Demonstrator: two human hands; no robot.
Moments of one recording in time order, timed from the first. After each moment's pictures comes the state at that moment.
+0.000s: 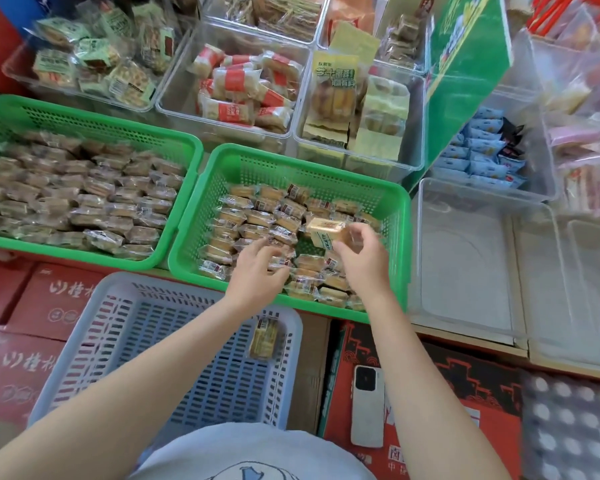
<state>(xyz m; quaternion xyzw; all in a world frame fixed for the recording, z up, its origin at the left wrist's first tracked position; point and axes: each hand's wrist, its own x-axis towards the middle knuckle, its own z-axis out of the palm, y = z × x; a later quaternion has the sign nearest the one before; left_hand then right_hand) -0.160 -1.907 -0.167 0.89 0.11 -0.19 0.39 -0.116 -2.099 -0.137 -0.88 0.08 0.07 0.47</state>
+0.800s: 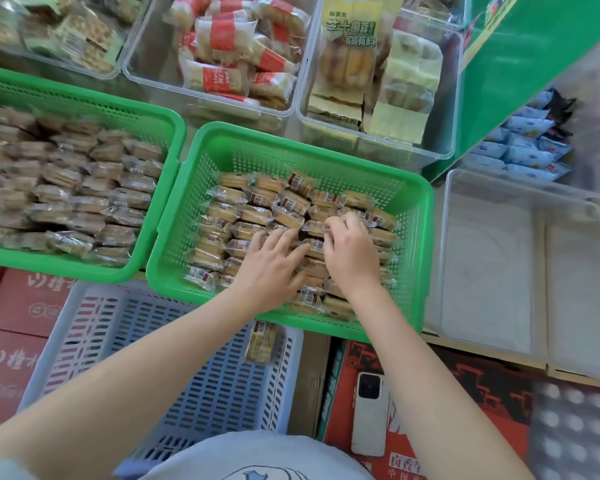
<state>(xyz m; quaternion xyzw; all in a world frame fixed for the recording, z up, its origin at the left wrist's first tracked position) -0.108 -1.917 -0.217 0.97 -0.15 -0.17 0.08 -0.064 -2.078 -0.203 -0.98 -0.10 0.03 0.19</state>
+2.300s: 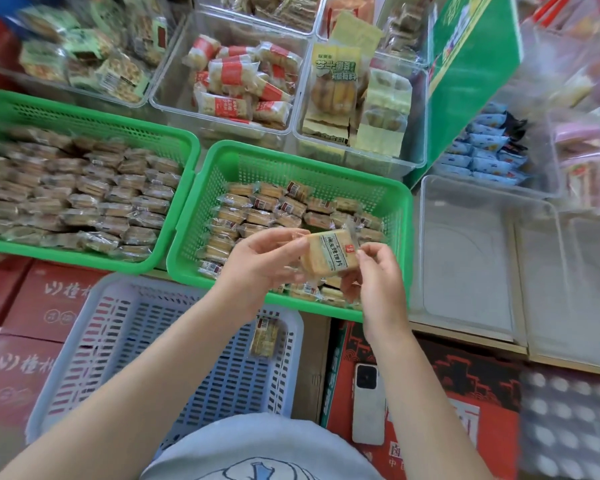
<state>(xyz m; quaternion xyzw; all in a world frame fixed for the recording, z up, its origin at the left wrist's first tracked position) -0.164 -1.908 -0.071 0.52 0.17 -0.18 0.82 -0.160 -2.085 -0.087 -0.73 0.23 0.10 0.64</state>
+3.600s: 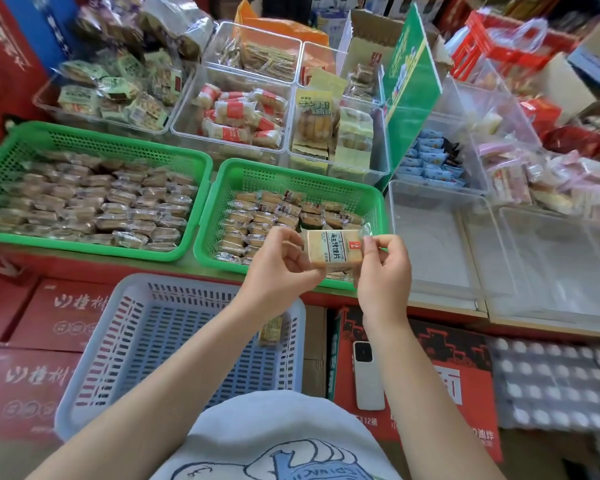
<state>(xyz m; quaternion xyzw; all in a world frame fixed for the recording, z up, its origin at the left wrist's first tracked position) -0.265 -1.897 -0.026 0.76 0.05 -0.09 0.64 -0.257 -2.049 -0.026 -0.83 0.19 -0.15 0.51</state>
